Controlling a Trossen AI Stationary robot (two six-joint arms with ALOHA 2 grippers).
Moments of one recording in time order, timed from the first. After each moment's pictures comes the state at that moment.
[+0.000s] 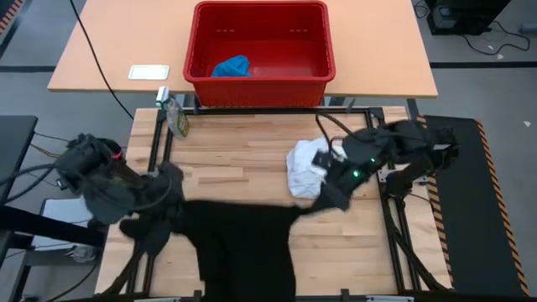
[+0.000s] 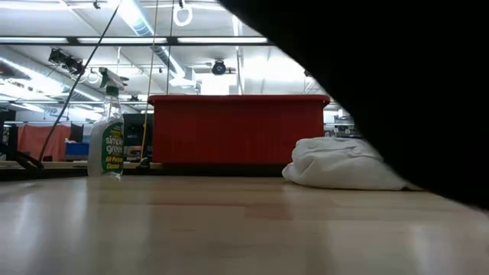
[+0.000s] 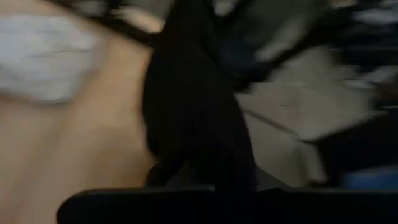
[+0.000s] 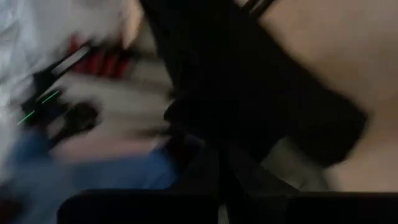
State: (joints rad) left arm -0.78 1.56 2.36 -1.37 -0.44 -0.92; right arm 0.31 1.60 2.17 -1.08 -0.33 1.15
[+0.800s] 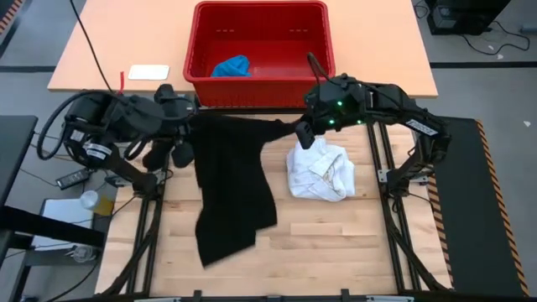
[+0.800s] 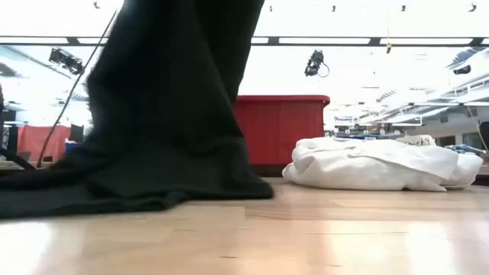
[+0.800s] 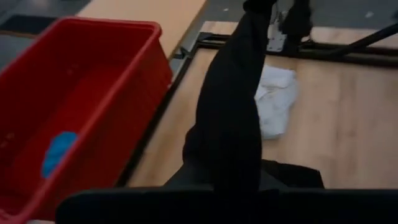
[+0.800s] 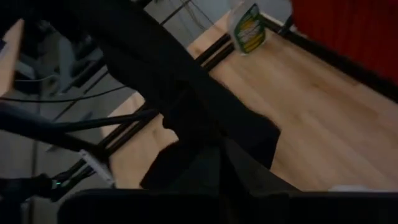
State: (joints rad) left arm -0.18 1.45 2.35 -1.57 -0.56 -0.20; right arm -0.11 1.63 2.17 -1.15 0.03 0.62
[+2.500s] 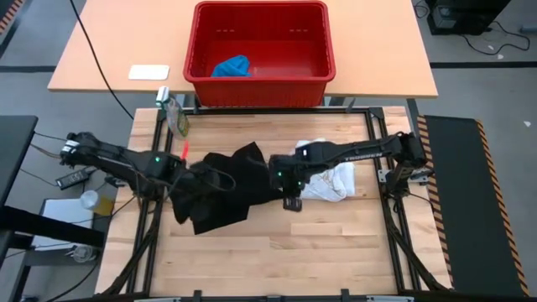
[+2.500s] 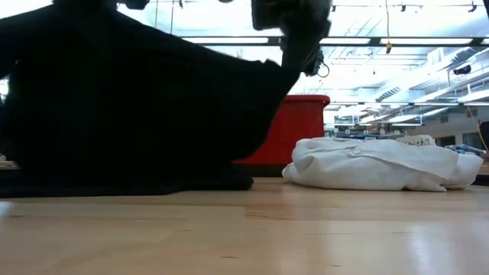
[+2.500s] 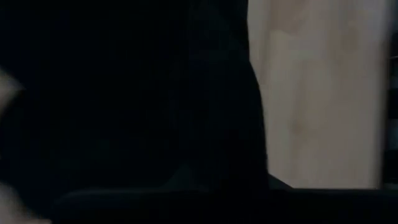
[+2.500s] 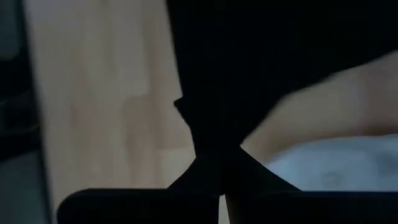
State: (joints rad) left arm -0.26 1.14 1.03 -0.94 -0.04 -0.45; right arm 0.05 1.82 1.61 -1.02 -0.23 0.23
